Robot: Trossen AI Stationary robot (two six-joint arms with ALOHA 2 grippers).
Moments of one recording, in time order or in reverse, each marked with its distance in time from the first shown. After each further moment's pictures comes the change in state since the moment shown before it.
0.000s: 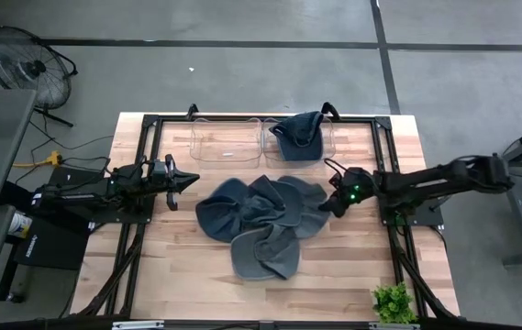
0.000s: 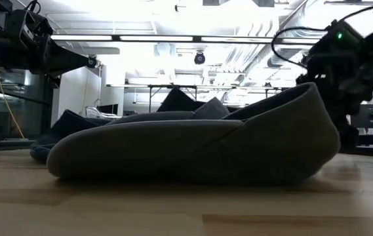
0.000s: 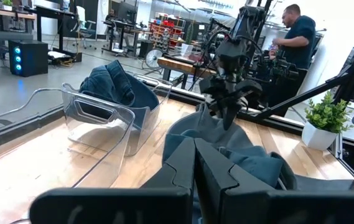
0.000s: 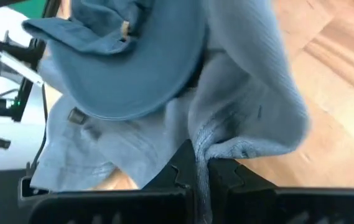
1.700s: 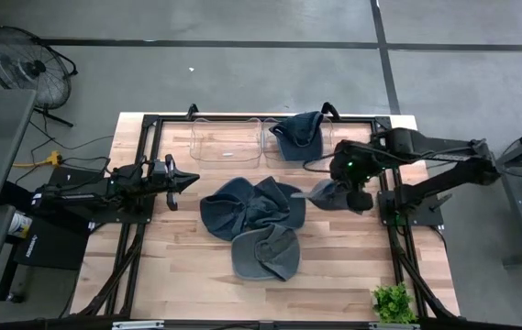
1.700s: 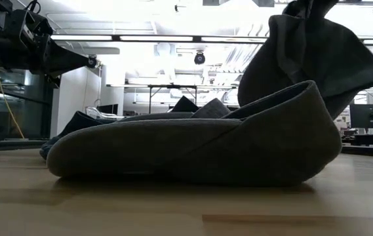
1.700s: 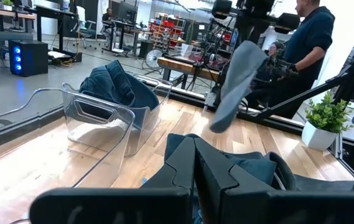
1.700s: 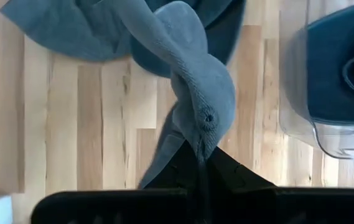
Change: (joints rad) left arm 0.000 0.000 0.000 0.000 0.000 0.000; right arm 0.139 0.220 1.218 -1.553 0.295 -0.885
